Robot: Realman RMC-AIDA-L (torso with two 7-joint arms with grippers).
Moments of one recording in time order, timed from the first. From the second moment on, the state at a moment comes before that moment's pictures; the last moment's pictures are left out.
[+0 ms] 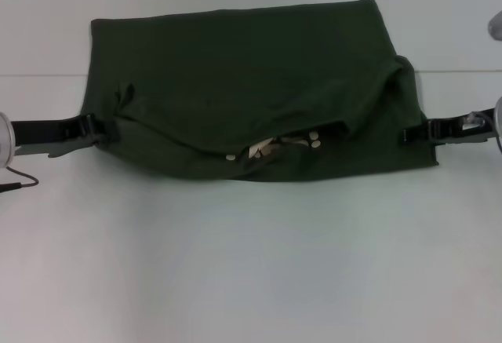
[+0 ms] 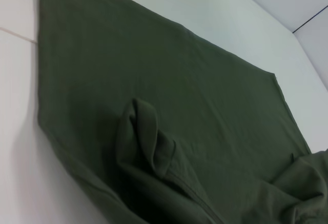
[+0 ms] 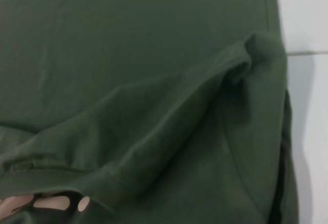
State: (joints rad) left arm -0.63 -1.97 0.68 0.65 2.18 1.16 -2.38; right arm 0.86 1.97 -0.81 -0.50 -2.54 -0.90 2.48
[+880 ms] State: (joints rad) left arm -0.63 -1.98 0.66 0.66 2.18 1.15 -2.37; right arm 0.85 1.99 -0.83 -0.47 -2.54 -0.87 2.49
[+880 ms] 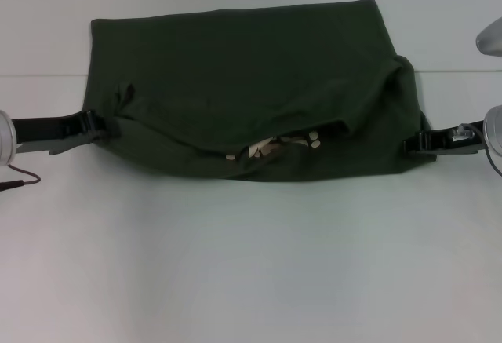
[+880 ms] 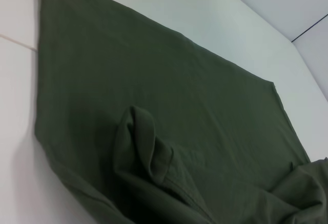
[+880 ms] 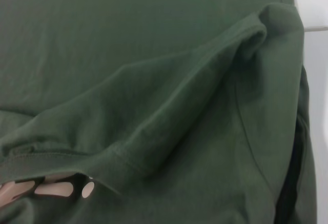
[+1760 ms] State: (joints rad) left arm -0.60 -1.94 0.67 0.68 2.20 1.22 -2.35; right arm 0.75 2.00 -0.79 -0.71 -2.39 -1.07 2.48
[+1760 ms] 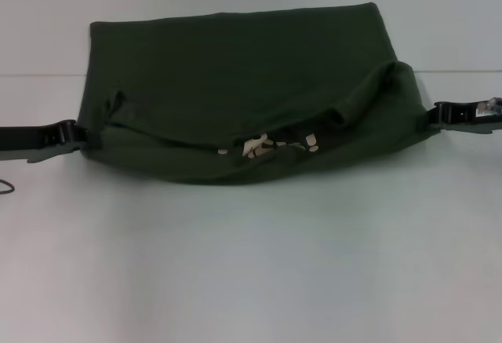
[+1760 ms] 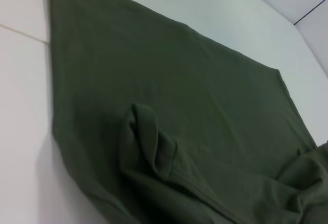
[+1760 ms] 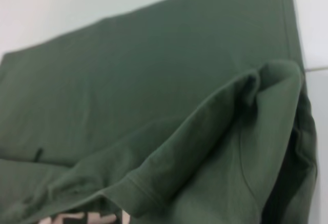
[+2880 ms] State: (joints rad) left arm -0.59 -1.94 0.66 0.68 2.23 1.15 -2.40; right arm 0.71 1.99 -0.75 -0.73 -2.33 -1.06 2.48
